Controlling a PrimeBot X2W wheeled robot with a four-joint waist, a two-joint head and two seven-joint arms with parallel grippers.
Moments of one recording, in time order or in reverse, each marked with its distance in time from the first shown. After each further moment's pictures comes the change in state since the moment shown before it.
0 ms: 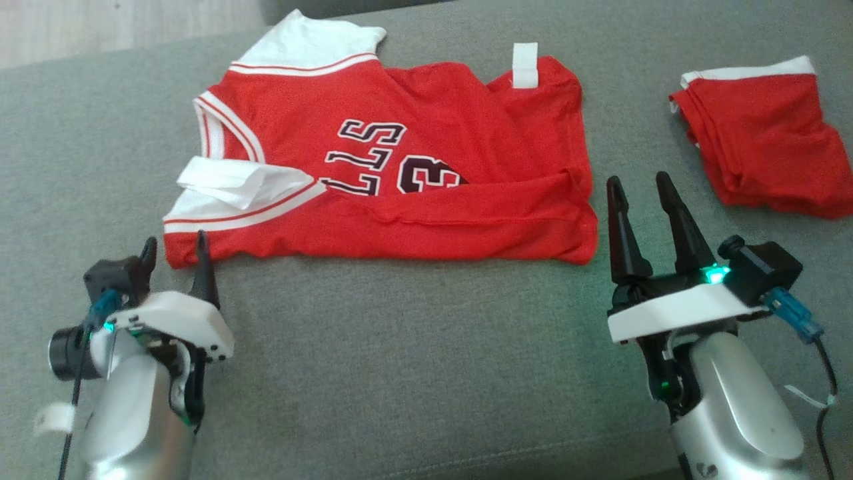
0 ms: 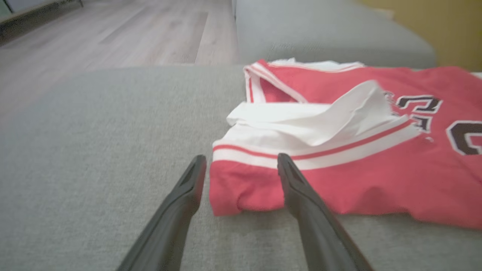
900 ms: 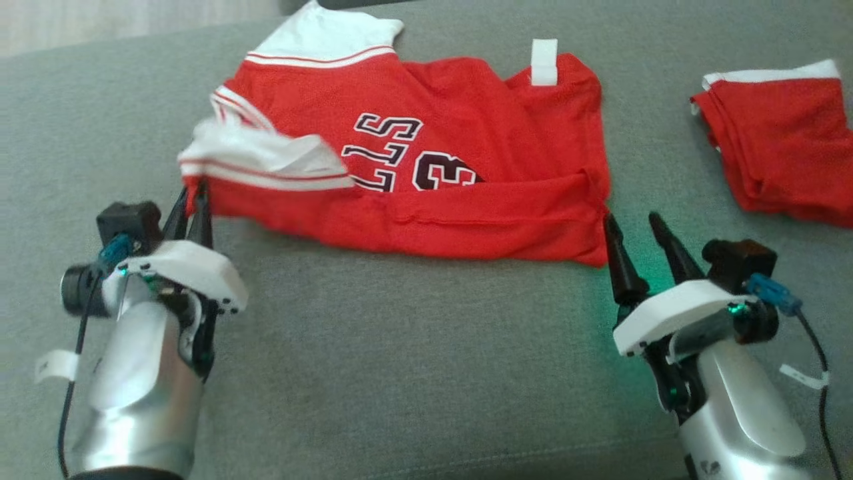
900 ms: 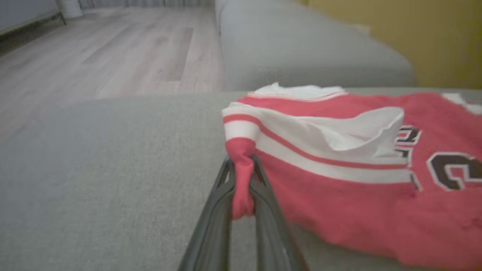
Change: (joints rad) left arm -0.171 0.000 -0.047 0.136 0.017 -0.059 -0.010; right arm -0.025 0.002 -0.053 0.132 -0.028 0.000 0.183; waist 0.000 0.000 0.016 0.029
